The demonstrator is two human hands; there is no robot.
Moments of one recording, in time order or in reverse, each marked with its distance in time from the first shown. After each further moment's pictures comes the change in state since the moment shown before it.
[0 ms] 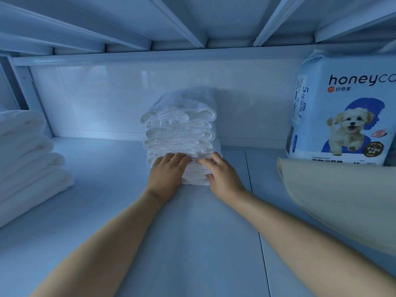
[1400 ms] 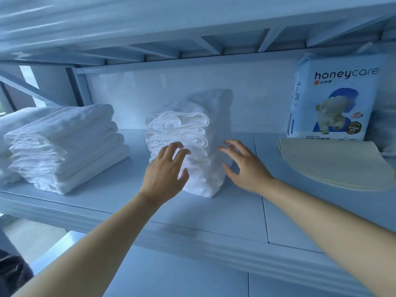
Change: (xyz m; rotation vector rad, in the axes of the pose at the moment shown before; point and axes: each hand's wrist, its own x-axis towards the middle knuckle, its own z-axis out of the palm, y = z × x) left_hand -0.137 0.024 -0.155 -0.072 0.085 -0.097; right_hand -0.112 -0.096 -0.088 0.027 0.039 -0.132
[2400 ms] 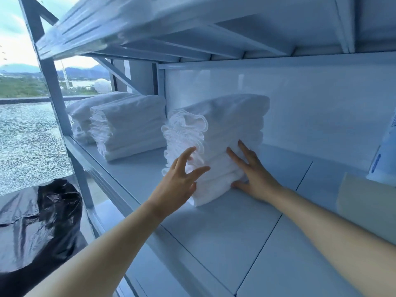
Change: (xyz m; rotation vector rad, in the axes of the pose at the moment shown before) left_hand -0.007 0.051 0.019 0.109 -0.037 -0.158; right_hand 0.063 0.077 0.052 0.228 -0.327 -0.315
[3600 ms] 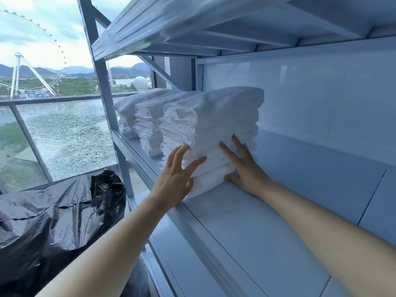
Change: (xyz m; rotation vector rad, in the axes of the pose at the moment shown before) left_hand -0.046 -0.086 -0.031 0.269 -0.044 -0.203; right_hand 0.090 -0.075 0.074 0.156 -0.069 -0.071
